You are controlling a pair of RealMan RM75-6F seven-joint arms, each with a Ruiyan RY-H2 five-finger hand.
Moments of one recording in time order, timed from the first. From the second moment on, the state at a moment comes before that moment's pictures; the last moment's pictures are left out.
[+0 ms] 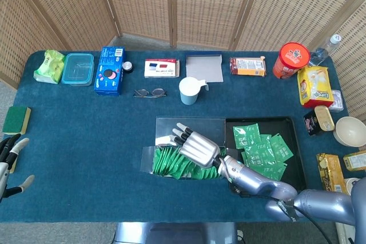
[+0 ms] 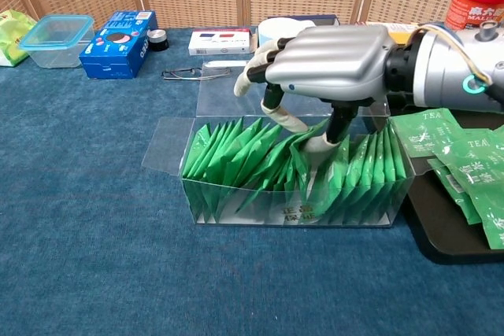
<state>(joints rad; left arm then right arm) -0.03 -0.96 0.02 -1.79 1.53 1.49 0.02 0.94 -1.39 0.08 -1.64 -1.48 0.82 -0.44</state>
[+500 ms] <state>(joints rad) -0.03 -0.96 0.02 -1.79 1.54 1.50 0.01 0.87 -1.28 0.08 -1.71 -1.49 0.92 -0.41</state>
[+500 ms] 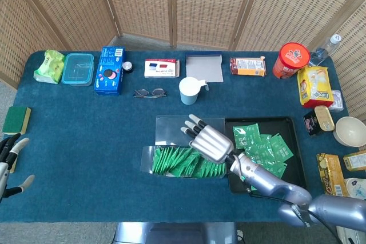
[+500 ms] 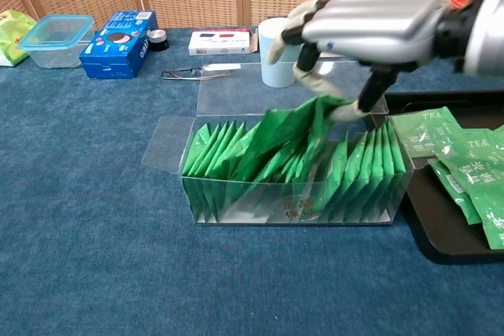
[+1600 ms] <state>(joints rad) -0.04 -0.94 -0.01 -1.84 1.55 1.53 0.06 0.57 -1.00 0.08 -1.82 -1.50 1.26 -0.30</state>
